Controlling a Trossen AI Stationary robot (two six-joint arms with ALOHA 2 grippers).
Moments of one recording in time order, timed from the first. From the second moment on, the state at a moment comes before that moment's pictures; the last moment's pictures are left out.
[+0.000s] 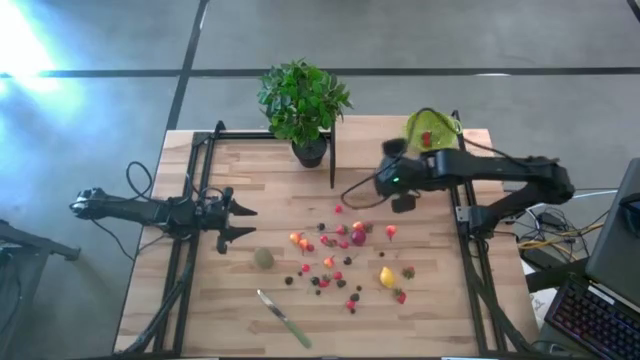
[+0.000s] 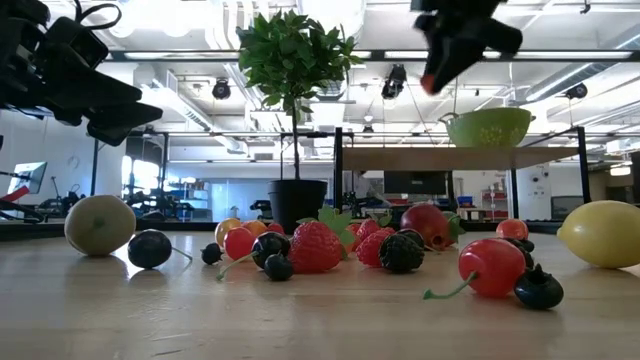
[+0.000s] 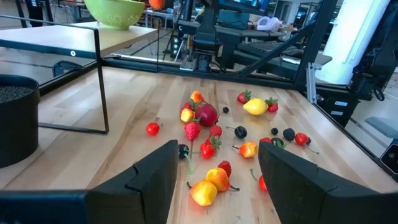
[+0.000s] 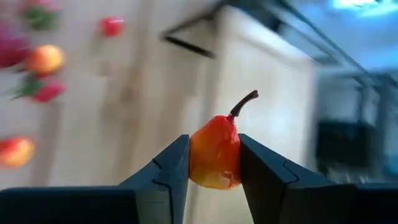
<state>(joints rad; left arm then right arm) -0.17 0.18 0.03 -0.01 -0.18 -0.16 -0.07 1.33 1.30 -1.01 0.47 -0.43</state>
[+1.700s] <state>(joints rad) -0.17 0.18 0.03 -0.01 -0.18 -0.16 -0.83 1.34 1.31 -1.20 0.29 -0.01</state>
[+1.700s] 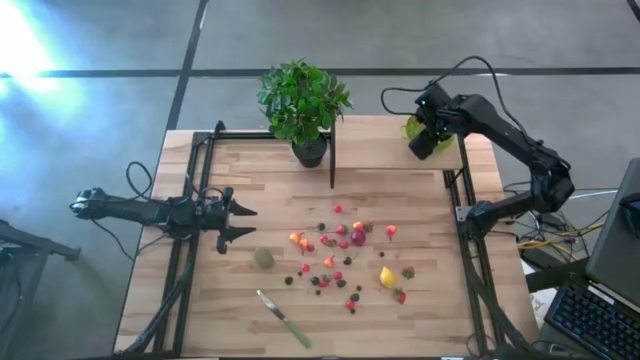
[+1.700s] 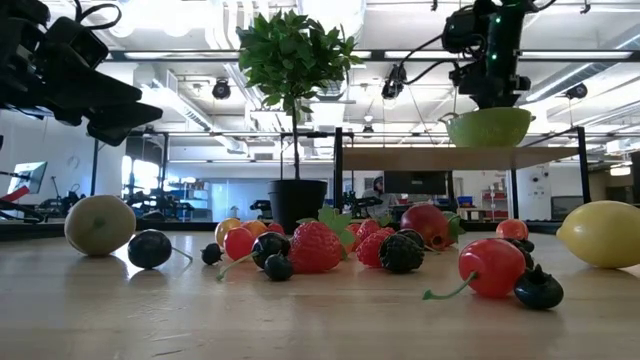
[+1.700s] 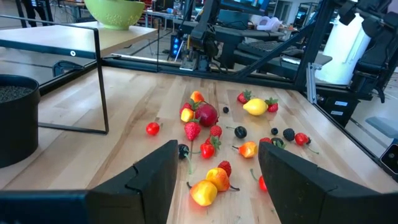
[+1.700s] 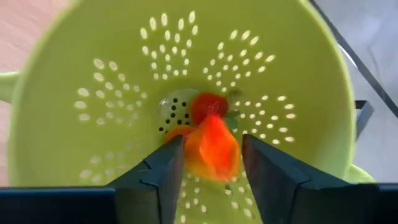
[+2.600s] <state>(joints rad) -0.17 0.18 0.03 -0.01 -0.18 -0.16 -0.53 1.21 1.40 -1.22 0.04 0.13</state>
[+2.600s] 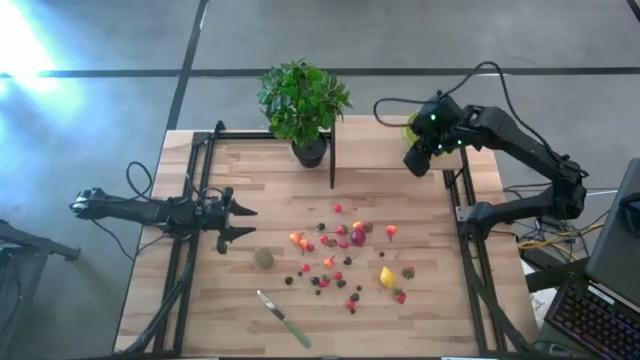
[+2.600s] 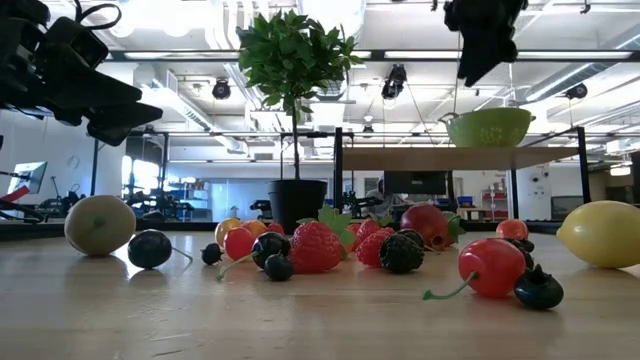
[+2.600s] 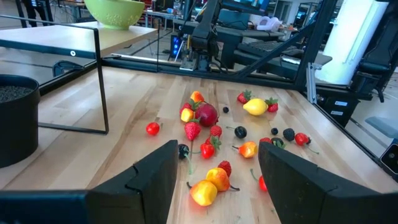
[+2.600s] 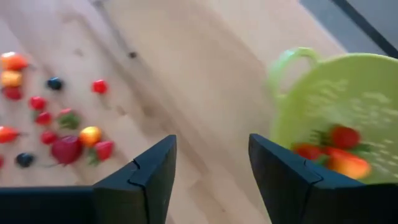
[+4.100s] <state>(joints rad) -0.17 0.18 0.03 -0.01 -0.18 -0.16 0.32 1.21 1.01 -0.92 0.29 0.60</state>
